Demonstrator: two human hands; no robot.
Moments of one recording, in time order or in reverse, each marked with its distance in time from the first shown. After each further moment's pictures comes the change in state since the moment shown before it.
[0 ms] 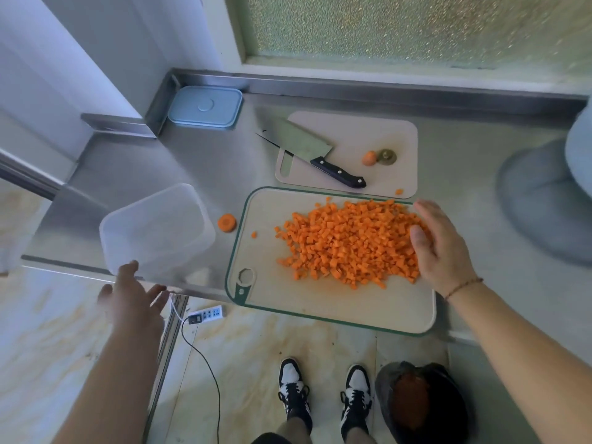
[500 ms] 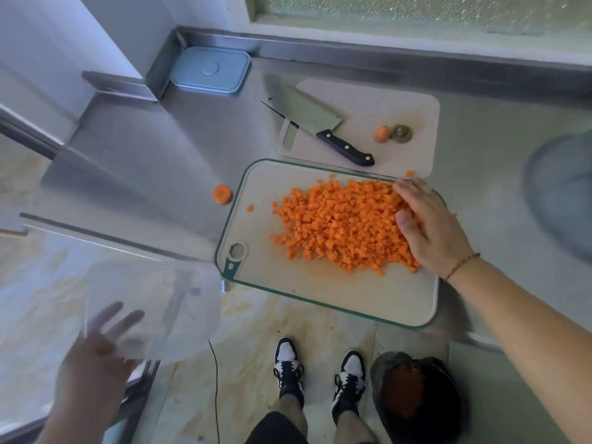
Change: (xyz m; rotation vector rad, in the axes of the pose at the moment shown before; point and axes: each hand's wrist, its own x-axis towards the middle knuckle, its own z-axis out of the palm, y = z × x) left_hand -0.038 -0.038 -0.120 0.083 -0.213 -0.104; right_hand 0.024 0.019 0.016 -0.005 -0.175 -0.243
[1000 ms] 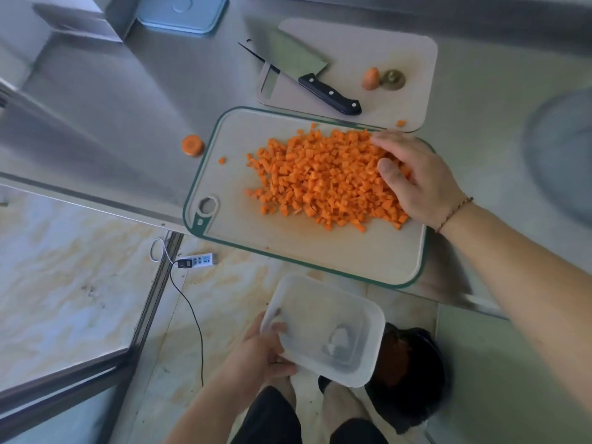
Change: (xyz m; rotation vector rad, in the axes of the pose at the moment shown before) left_hand -0.079 -0.168 0.106 0.411 -0.457 -0.420; right_hand 0.006 0.009 -0.001 0.083 0.008 -0.149
